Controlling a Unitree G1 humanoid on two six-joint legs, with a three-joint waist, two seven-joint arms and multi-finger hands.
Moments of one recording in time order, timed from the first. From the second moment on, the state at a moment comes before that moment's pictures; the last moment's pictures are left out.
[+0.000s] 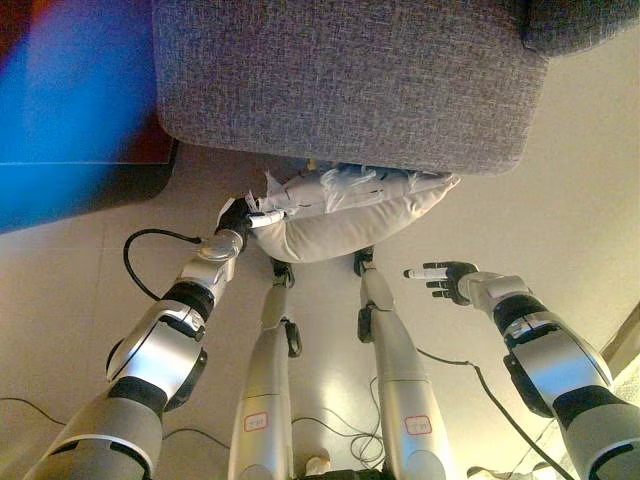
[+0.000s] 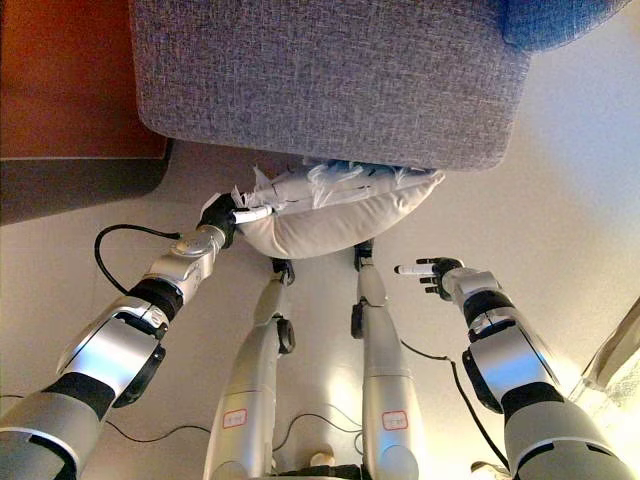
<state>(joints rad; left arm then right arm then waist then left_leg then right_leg) -0.97 0.41 -0.49 1.12 -0.56 0.01 0.04 -0.90 -0.46 0.39 1.25 0.42 0.41 0.09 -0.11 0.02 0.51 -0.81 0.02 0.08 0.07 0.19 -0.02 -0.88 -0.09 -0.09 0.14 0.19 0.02</state>
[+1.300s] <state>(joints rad) -0.68 0.57 -0.56 0.85 -0.28 0.20 -0.23 -0.44 -0.46 0.16 1.25 0.34 0.37 0.22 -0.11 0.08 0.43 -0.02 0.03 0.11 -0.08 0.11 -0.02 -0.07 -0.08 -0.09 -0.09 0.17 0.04</state>
